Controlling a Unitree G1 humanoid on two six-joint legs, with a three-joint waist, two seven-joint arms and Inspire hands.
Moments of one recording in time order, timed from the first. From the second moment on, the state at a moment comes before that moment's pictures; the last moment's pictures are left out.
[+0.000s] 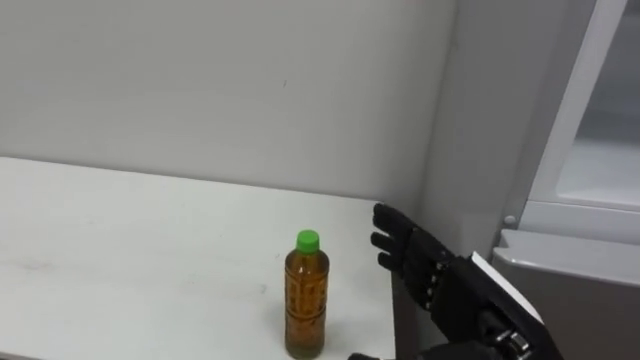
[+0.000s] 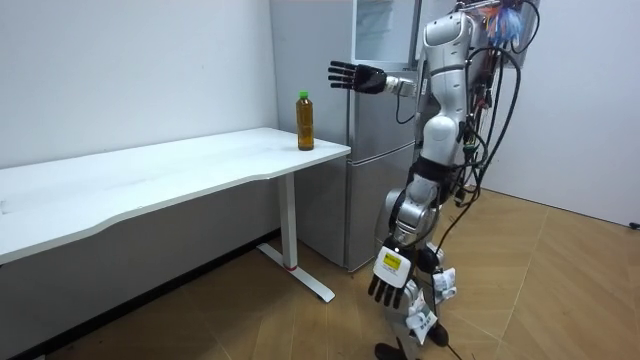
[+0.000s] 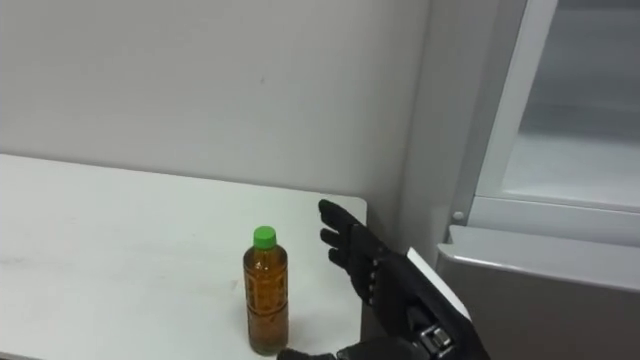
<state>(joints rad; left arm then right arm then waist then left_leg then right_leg) 0.30 0.24 0.03 1.12 0.05 0.04 -0.09 0.01 -0.30 0.02 -0.19 0.36 0.02 0.33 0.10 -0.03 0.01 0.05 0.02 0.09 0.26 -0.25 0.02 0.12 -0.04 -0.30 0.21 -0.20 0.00</state>
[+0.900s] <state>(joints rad) 0.30 0.22 0.05 1.12 0.05 0.11 -0.08 -0.20 -0.27 0.17 0.16 0.43 0.02 -0.15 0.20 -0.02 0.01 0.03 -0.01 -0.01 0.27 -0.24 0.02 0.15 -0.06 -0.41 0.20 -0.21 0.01</state>
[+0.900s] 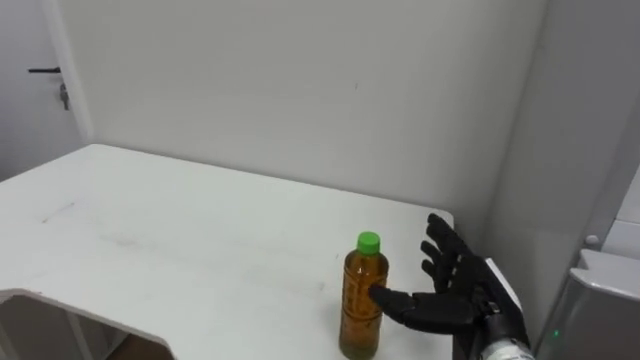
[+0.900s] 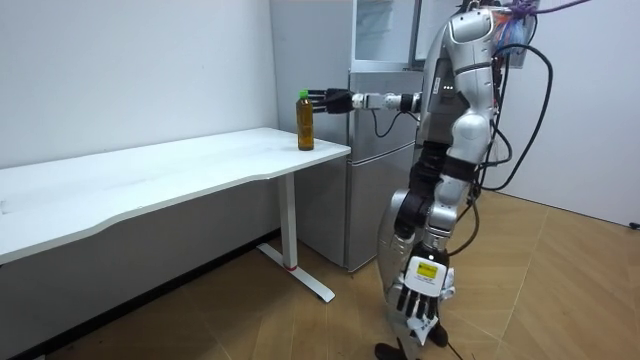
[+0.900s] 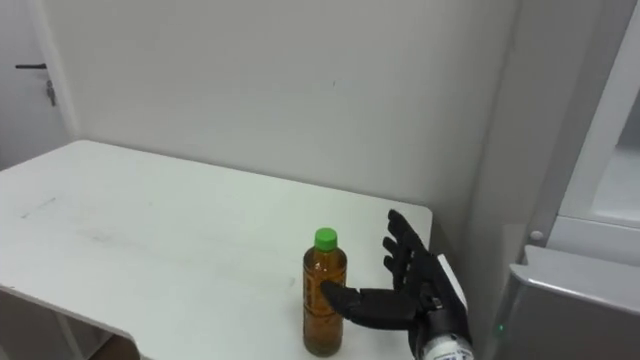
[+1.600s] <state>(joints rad) 0.33 0.21 -0.01 1.08 0.05 0.16 -0.08 -0.26 -0.26 0.26 0.41 0.39 0.02 -0.27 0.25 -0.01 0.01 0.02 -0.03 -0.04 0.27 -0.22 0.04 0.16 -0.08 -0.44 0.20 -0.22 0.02</state>
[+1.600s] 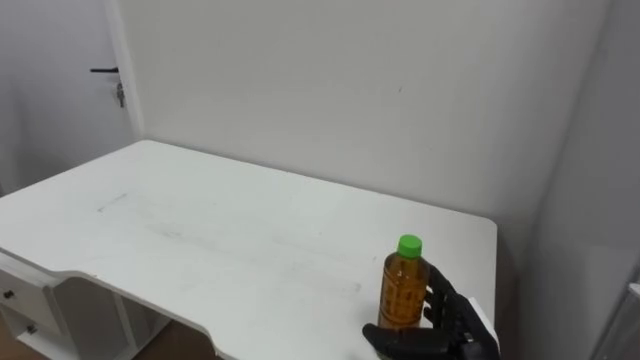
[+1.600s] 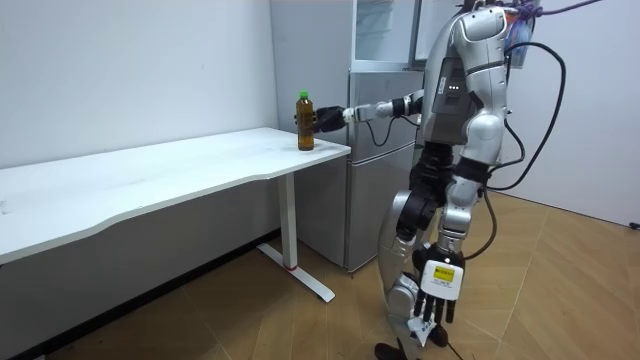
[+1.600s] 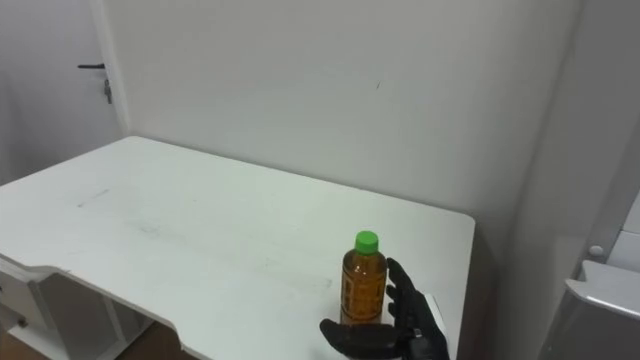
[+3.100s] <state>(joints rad) 0.28 0.26 -0.06 1.03 -0.13 0.06 -0.08 -0.57 -0.39 0.18 0.78 0.58 -0.09 -0.30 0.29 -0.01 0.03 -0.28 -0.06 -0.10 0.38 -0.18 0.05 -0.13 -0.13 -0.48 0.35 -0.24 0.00</state>
